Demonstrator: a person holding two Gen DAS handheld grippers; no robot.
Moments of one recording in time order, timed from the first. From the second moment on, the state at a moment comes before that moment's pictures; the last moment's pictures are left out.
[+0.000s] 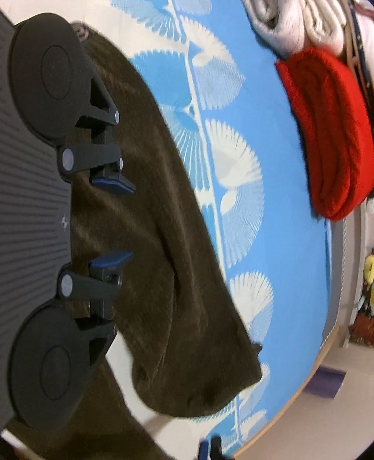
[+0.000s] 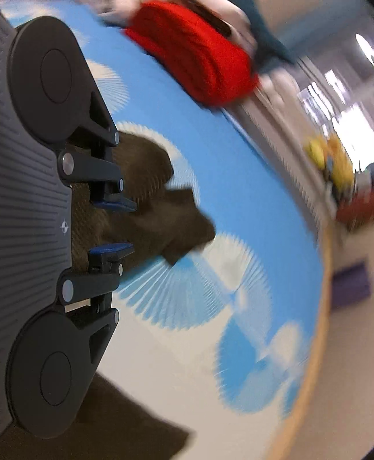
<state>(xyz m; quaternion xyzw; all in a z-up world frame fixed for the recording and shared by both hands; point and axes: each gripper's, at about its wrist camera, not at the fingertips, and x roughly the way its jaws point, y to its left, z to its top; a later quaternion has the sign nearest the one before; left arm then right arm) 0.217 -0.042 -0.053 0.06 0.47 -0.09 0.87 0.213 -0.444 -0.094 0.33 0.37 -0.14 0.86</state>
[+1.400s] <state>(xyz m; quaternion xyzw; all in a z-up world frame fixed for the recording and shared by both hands) 0.251 -0.081 -0.087 0.03 0.51 -0.13 0.85 0.226 -0.452 -0.158 0.49 0.37 -0.19 0.77</state>
